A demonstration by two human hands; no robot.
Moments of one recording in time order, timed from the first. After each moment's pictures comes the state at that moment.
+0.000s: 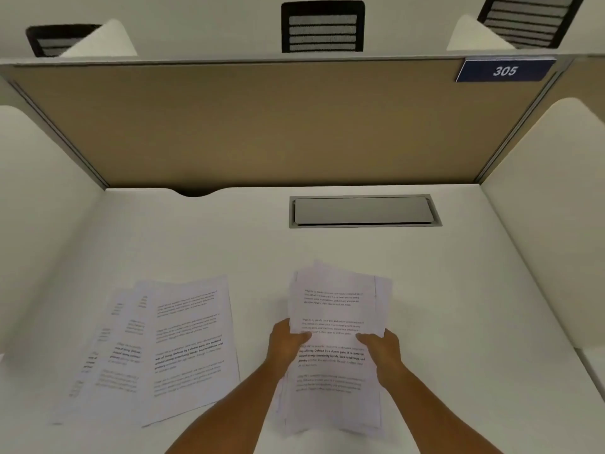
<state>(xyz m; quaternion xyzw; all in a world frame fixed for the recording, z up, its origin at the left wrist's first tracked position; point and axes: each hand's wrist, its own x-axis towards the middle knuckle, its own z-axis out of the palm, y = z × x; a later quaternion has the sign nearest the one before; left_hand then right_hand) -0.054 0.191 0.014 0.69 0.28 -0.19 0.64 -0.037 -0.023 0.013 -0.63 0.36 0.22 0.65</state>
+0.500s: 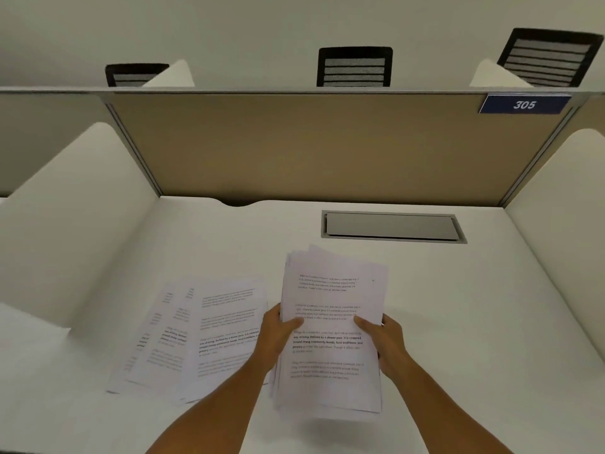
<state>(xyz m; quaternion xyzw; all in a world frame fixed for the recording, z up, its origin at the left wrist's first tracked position) -0.104 0.274 0.077 0.67 0.24 -0.06 0.70 -0.064 0.044 0.076 -0.61 0.24 0.21 0.73</state>
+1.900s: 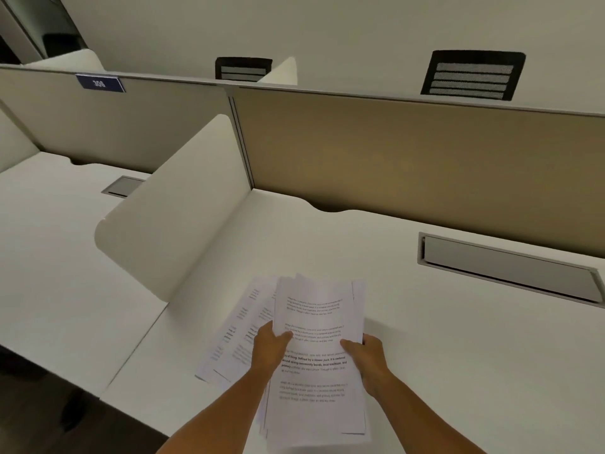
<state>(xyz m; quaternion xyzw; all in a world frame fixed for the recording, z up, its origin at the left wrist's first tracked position) -0.143 0.474 0.048 0.70 0.41 0.00 0.58 -0.064 0.278 0.049 -0.70 0.14 0.35 0.61</state>
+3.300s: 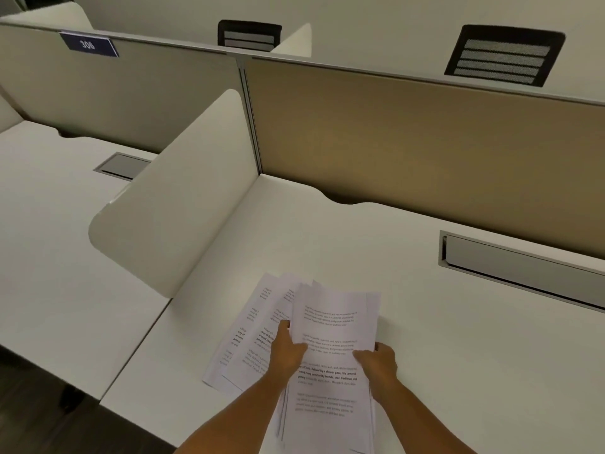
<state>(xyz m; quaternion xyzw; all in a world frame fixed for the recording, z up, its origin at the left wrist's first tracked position) -0.124 0.499 0.019 0.67 0.41 -0.07 0.62 -0.052 0.319 0.021 -0.75 0.22 0.31 0.54</state>
